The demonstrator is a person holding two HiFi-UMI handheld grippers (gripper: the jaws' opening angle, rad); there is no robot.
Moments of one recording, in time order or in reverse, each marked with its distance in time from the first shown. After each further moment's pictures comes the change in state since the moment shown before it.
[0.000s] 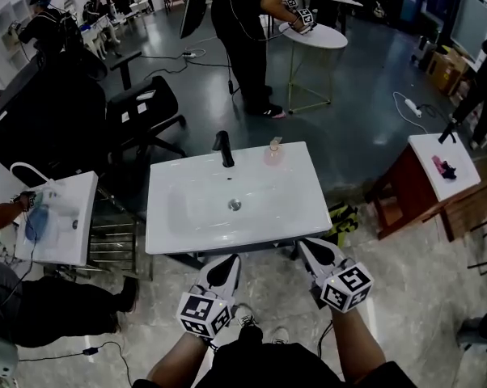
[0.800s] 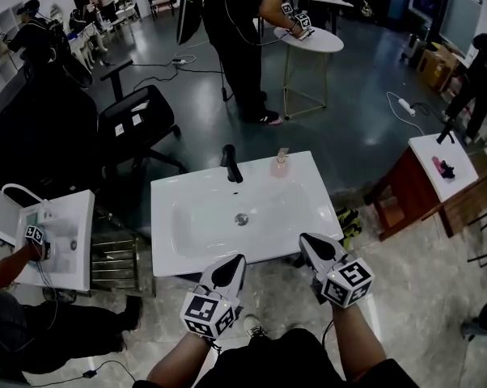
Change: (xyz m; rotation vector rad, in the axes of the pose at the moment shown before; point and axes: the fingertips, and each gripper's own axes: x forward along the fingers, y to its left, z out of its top) left arm 0.027 0.056 0.020 0.012 0.004 -0.092; right arm 0.071 -0.006 0.018 -0.011 -0.024 -0.068
